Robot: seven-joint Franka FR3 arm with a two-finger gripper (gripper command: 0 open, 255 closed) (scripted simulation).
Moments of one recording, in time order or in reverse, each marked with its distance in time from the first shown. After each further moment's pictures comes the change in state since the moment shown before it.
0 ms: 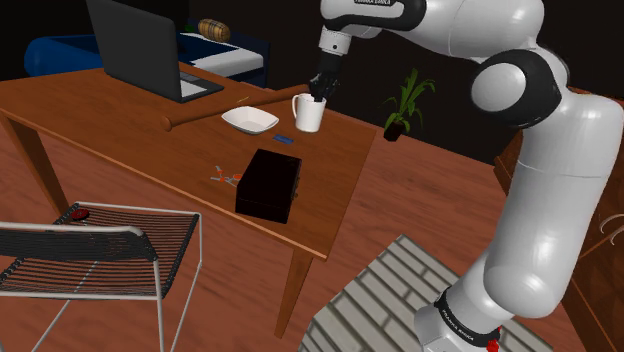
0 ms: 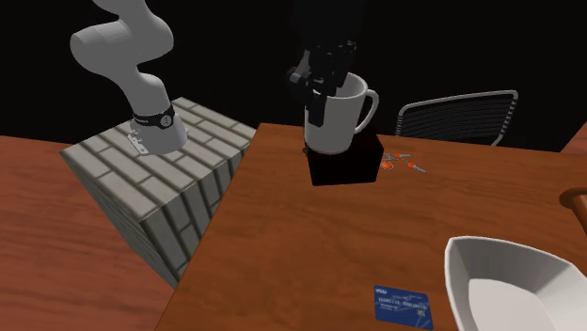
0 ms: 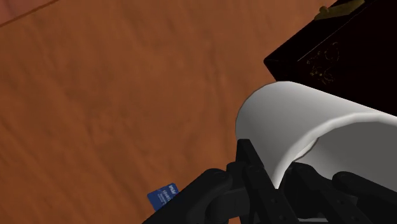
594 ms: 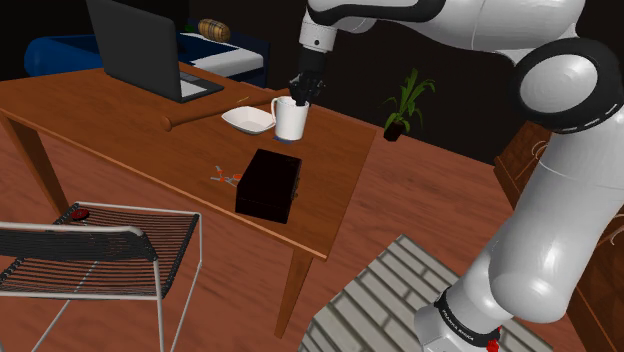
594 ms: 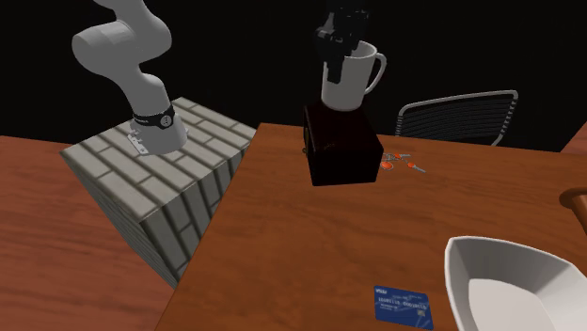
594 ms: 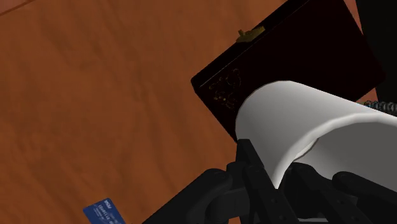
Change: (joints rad) arm 0.128 -0.144 0.065 -0.171 -0.018 0.042 0.185
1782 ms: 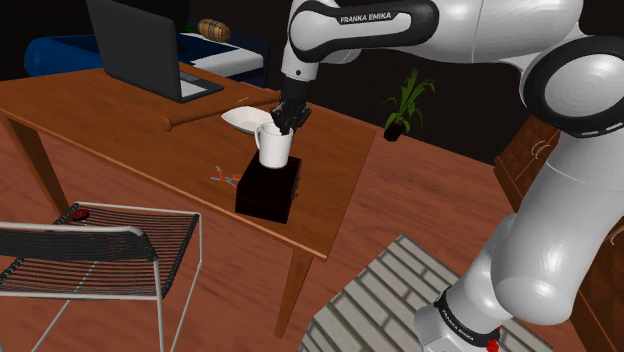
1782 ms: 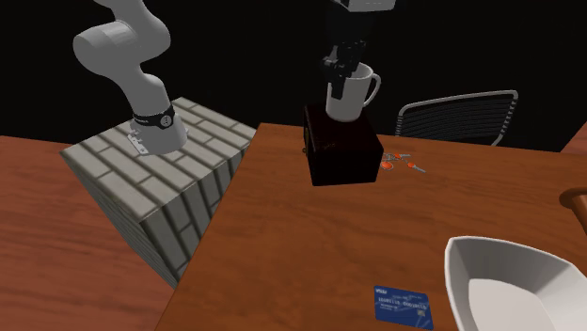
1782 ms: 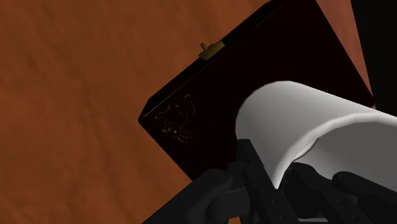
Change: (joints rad) arm 0.067 -0.041 0.044 -0.216 -0.002 0.182 0.098
